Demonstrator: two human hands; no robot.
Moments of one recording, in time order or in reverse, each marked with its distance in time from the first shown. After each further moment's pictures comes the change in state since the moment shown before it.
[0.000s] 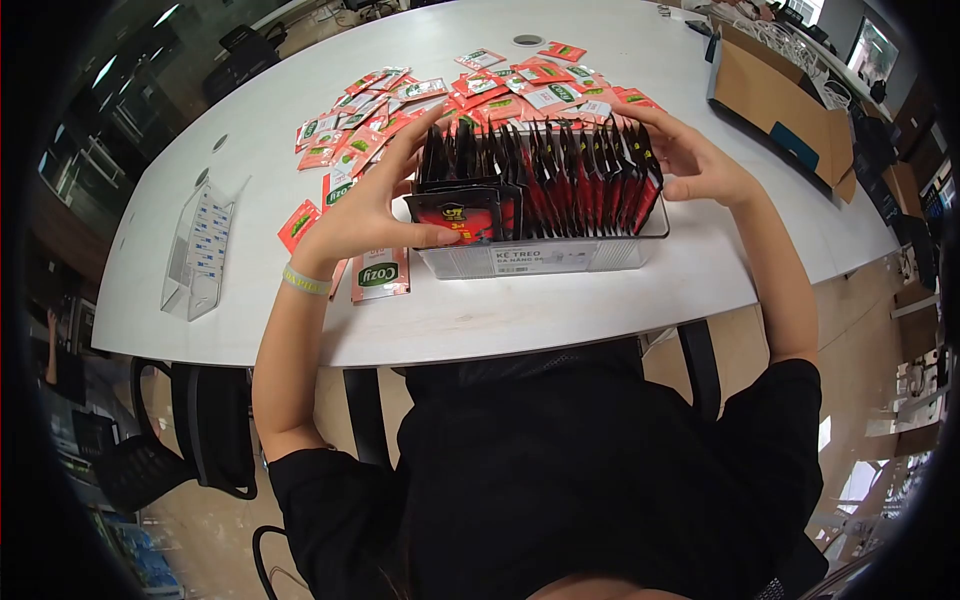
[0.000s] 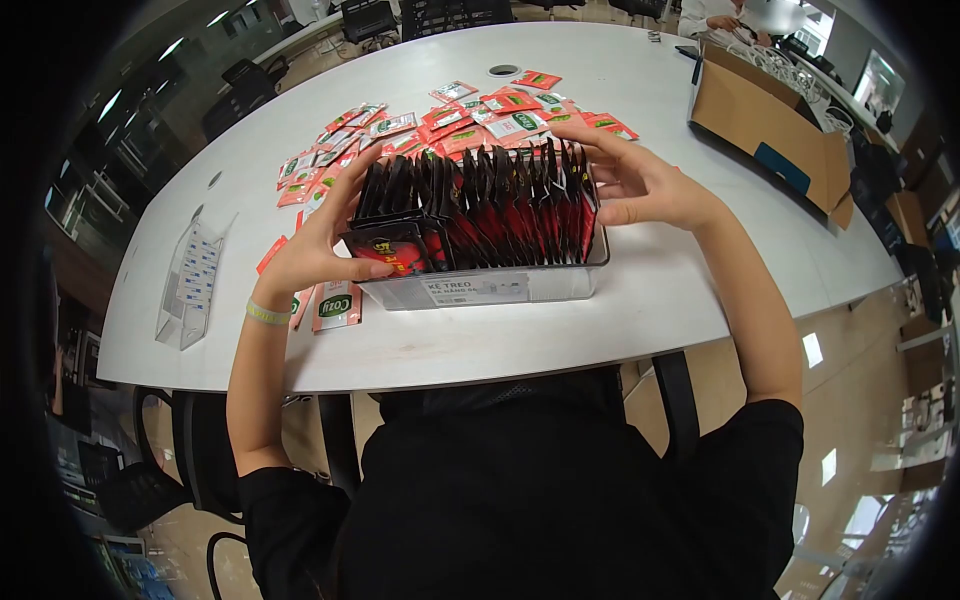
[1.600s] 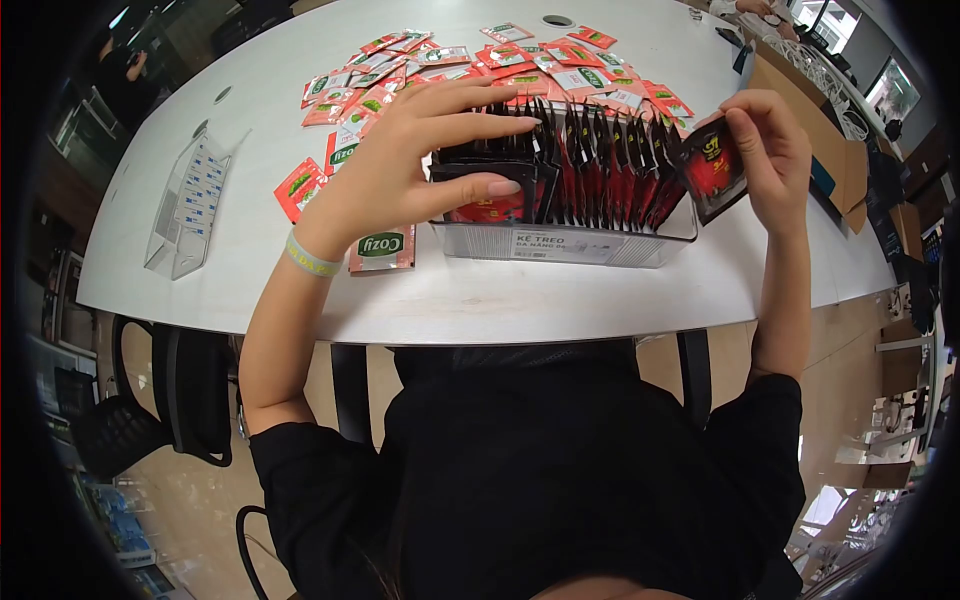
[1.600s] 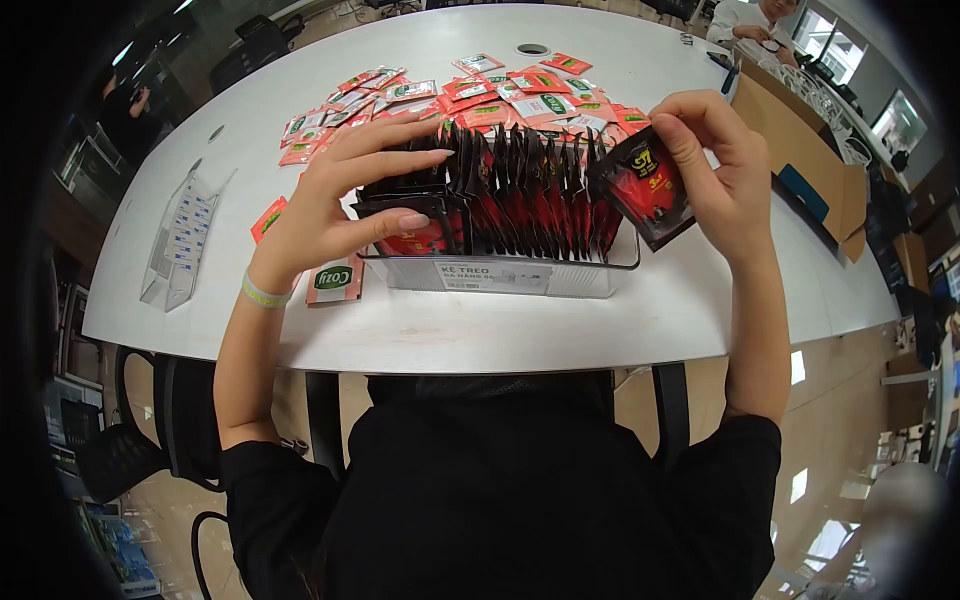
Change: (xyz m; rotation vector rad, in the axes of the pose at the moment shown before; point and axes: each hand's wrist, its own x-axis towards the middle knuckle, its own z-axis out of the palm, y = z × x) left_hand 0.006 0.016 0.007 0.641 0.139 0.434; right_hand -0.001 -0.038 0.022 -0.646 0.587 -0.354
